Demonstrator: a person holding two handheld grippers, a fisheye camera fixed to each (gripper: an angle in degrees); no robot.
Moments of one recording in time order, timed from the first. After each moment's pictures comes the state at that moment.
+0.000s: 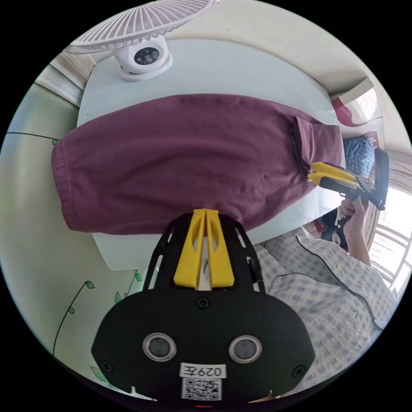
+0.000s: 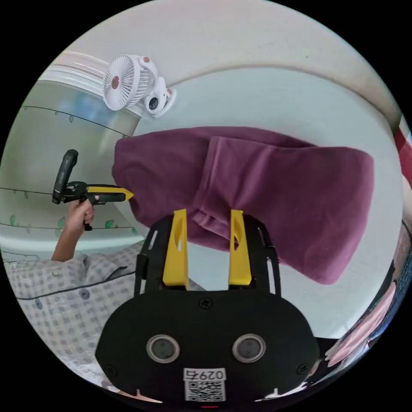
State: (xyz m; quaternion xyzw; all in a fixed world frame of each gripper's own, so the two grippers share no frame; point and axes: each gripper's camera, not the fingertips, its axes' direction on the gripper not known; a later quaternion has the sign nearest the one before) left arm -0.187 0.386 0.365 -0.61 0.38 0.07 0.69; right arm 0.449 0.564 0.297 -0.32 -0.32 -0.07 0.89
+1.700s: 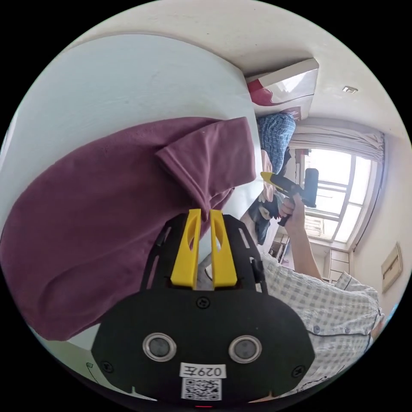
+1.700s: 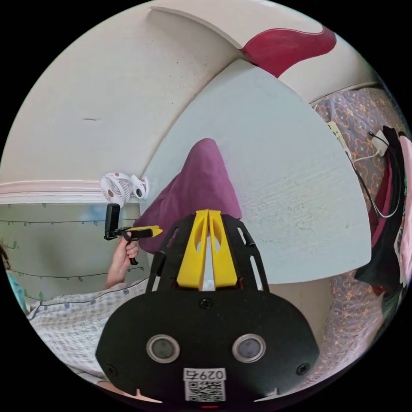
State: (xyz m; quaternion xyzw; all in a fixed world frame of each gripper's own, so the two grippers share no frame) left arm -0.029 0.294 0.443 -0.58 0.61 0.04 0.53; right arm 0.469 0.494 0.333 -0.25 -0.29 0.19 0.90
